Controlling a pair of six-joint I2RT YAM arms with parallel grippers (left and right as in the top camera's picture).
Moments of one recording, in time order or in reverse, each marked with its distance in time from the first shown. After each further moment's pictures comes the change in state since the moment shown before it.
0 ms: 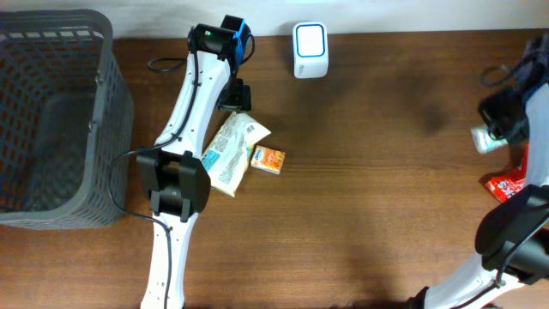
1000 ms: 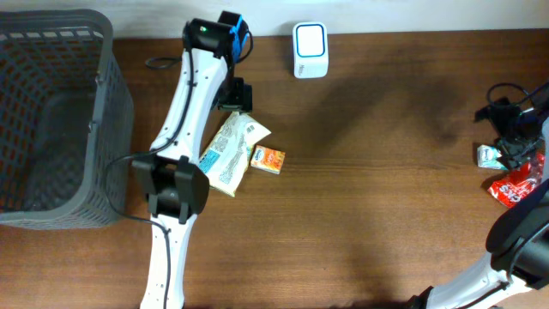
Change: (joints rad) left arm 0.000 -0.034 0.059 -0.098 0.084 0.013; right arm -0.114 0.011 -0.126 0.163 -0.365 -0.159
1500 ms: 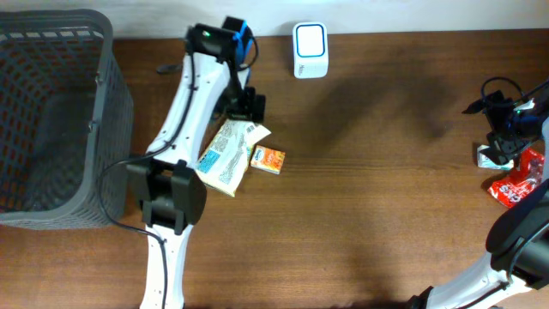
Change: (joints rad) left arm -0.035 -0.113 -0.227 0.076 0.190 0.083; right arm 0.000 0.000 0.000 0.000 -0.175 0.002
